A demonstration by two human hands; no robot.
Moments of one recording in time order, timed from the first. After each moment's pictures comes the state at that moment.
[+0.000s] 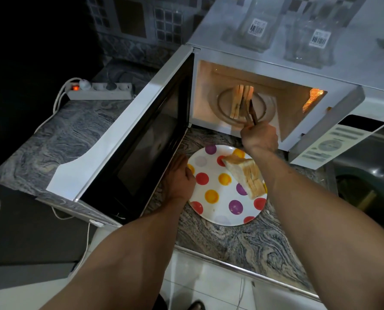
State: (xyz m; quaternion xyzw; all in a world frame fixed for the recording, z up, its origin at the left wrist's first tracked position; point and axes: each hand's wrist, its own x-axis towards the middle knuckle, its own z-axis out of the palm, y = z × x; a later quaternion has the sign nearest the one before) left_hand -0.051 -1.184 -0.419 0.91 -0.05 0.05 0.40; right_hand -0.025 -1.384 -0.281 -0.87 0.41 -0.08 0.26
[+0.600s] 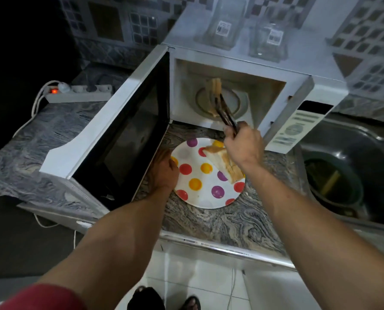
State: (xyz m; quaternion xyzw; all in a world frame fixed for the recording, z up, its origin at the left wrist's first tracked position) left_hand -0.047 -1.184 -0.427 0.92 -0.05 0.03 0.40; right_hand -0.112 -1.371 -0.262 -0.93 0.28 -0.16 0.20
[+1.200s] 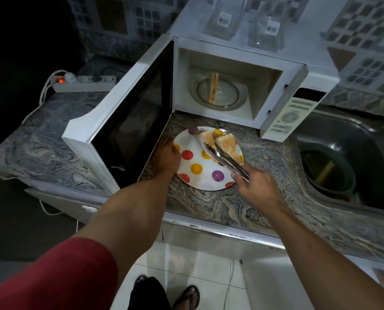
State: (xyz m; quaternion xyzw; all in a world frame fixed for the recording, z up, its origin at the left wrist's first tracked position) left_hand -0.049 -1.182 -0.424 0.91 -0.07 0.04 0.41; right_hand -0.248 -1.373 -0.317 -0.97 0.19 -0.03 0.16
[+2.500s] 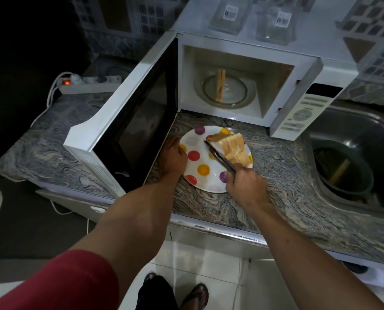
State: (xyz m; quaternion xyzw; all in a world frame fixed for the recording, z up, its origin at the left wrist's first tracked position) left_hand -0.046 -1.182 -0.427 0.91 -0.06 0.04 0.40; right_hand -0.214 -1.332 -0.331 -0.98 0.21 0.00 0.07
